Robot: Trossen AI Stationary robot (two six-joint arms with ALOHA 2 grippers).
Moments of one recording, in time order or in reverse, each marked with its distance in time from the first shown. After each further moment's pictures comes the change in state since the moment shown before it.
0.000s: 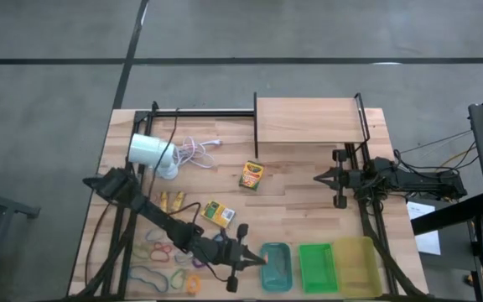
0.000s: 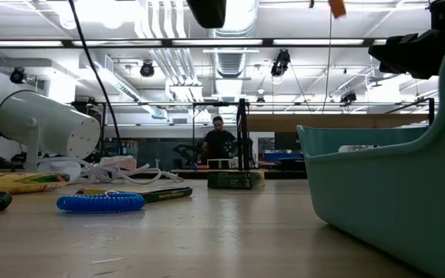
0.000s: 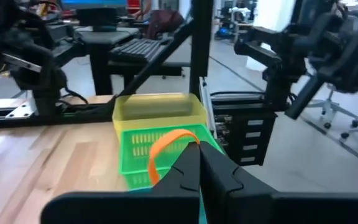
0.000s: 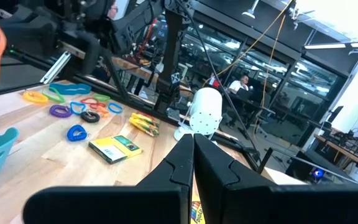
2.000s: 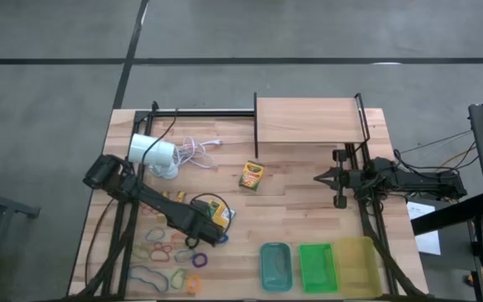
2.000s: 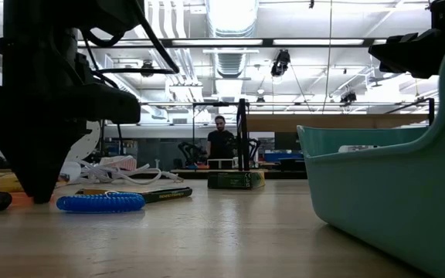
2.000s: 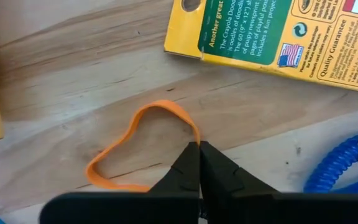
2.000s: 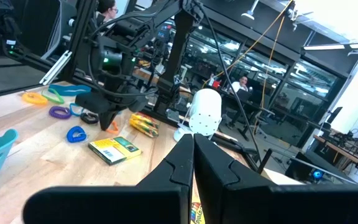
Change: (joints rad) left arm 0.119 -0.151 -0.004 -1.644 0.308 -1.625; right arm 0.000 0.000 0.000 0.005 0.000 0.000
